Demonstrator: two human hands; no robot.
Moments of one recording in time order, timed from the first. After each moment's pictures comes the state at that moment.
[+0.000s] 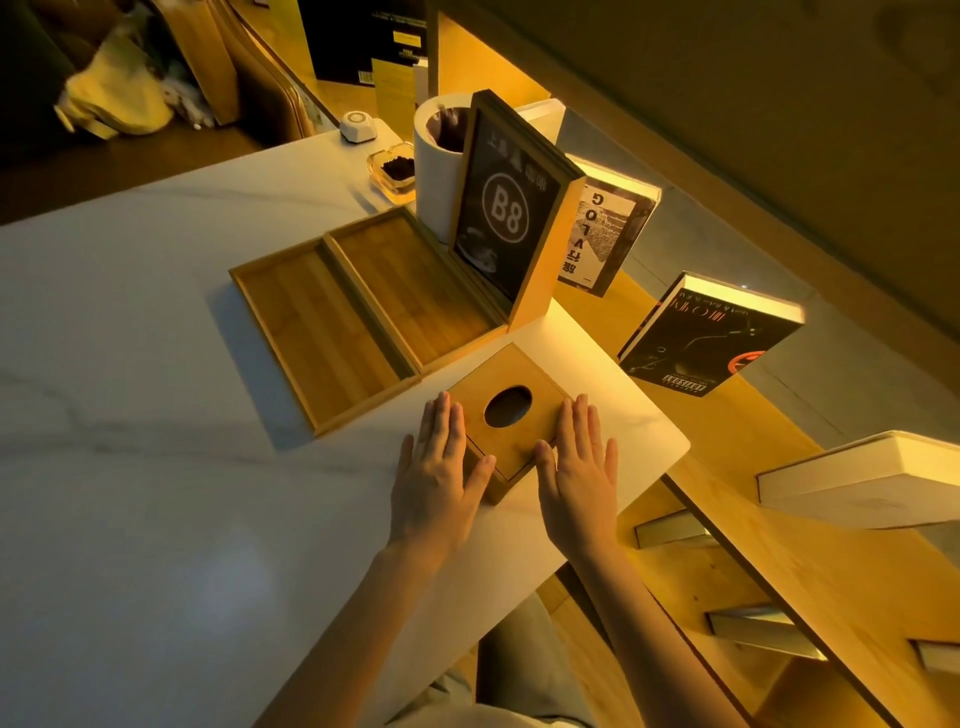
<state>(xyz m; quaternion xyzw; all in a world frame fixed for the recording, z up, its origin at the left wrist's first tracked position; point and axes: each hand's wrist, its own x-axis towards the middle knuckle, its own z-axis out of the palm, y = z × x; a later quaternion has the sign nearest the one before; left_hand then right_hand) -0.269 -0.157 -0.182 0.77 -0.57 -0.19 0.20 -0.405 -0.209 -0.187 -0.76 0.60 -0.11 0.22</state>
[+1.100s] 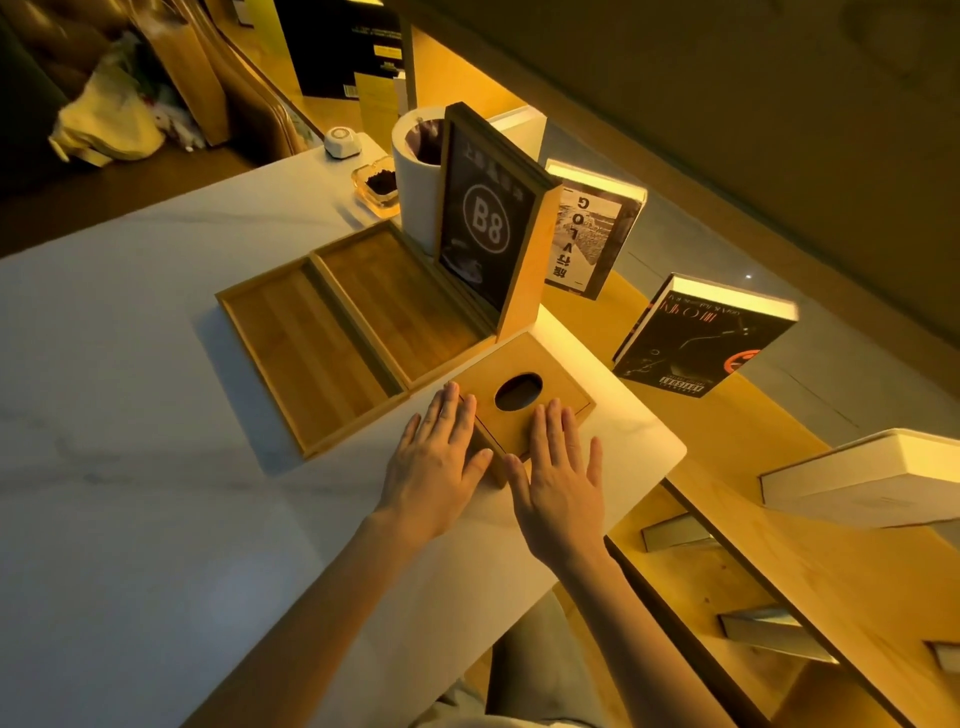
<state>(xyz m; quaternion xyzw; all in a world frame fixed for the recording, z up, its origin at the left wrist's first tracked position) -0.255 -0.192 -0.175 0.72 -0.67 -0.15 0.07 -0.397 -0.212 -0.180 -0.79 0.59 -0.05 0.17</state>
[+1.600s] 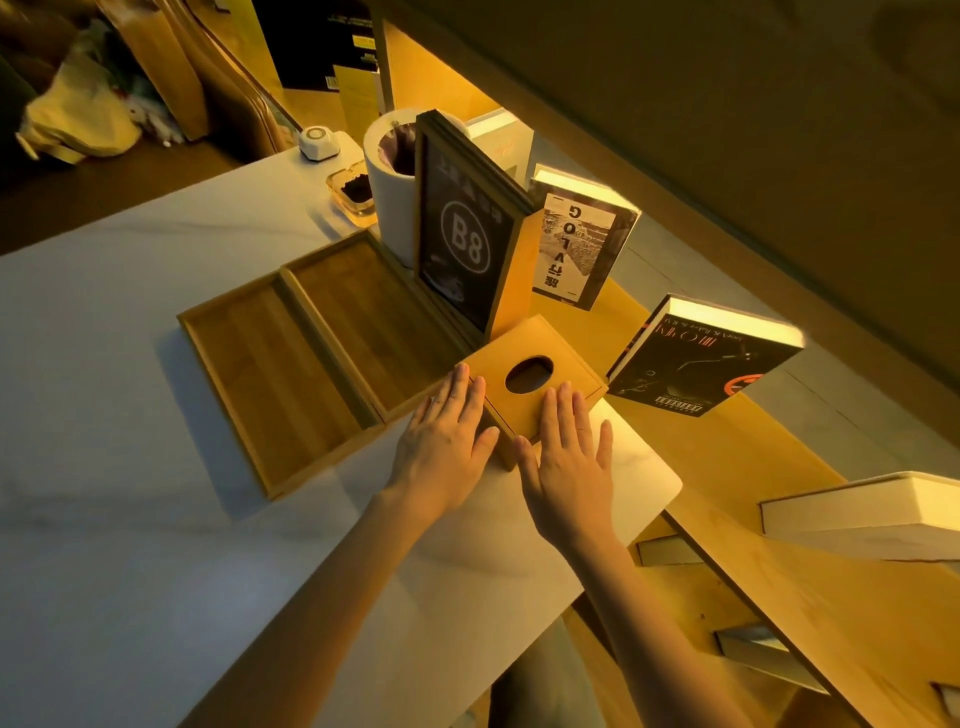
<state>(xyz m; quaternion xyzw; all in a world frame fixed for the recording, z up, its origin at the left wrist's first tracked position) -0.262 -0.266 -0.168 0.71 -0.67 -0.18 0.07 -0.406 -0.282 -0.185 -0.79 0.59 -0.07 0.16</state>
